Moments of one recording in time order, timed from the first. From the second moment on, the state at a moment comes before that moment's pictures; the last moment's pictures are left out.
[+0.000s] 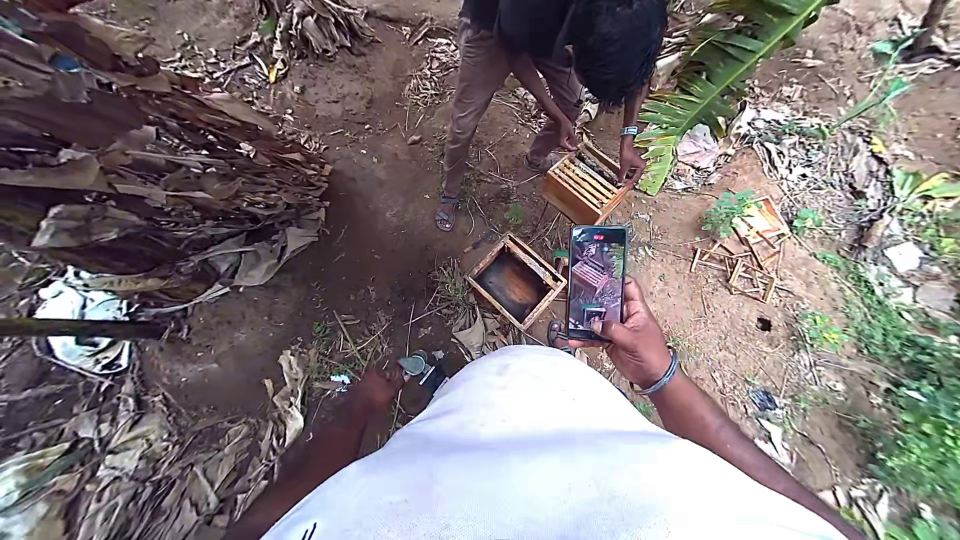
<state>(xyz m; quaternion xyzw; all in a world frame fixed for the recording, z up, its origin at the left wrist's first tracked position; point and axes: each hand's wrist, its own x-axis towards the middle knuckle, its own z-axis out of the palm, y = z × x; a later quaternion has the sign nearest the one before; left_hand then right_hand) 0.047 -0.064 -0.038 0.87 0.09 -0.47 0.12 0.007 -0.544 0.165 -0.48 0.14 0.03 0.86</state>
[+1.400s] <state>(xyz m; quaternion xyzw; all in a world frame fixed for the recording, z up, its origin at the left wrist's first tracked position) 0.064 -0.212 0.090 0.42 0.13 -0.38 0.81 0.007 -0.495 0.013 -0.90 0.09 0.16 0.39</state>
